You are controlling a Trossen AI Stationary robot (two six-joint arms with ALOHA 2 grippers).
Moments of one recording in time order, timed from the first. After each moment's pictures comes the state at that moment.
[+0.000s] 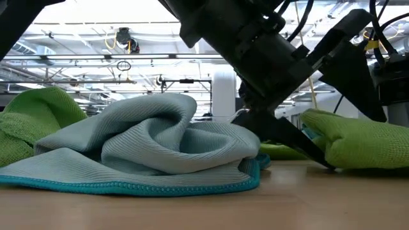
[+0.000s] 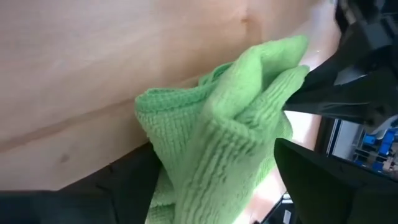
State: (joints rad) left arm -0.28 2.37 1.78 -0.19 -0.02 -1.71; right arm 0.71 1.29 0.23 0.01 0.08 1.43
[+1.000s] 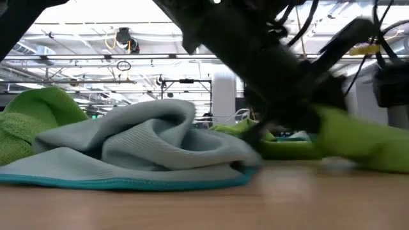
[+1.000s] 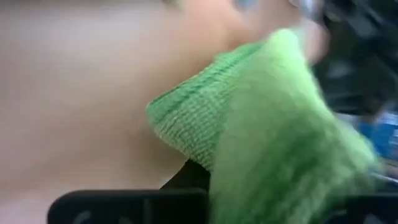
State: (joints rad) left arm -0.28 2.39 1.77 -0.14 -0.15 -1.61; right arm 0.71 1.16 0.23 0.00 0.08 1.42
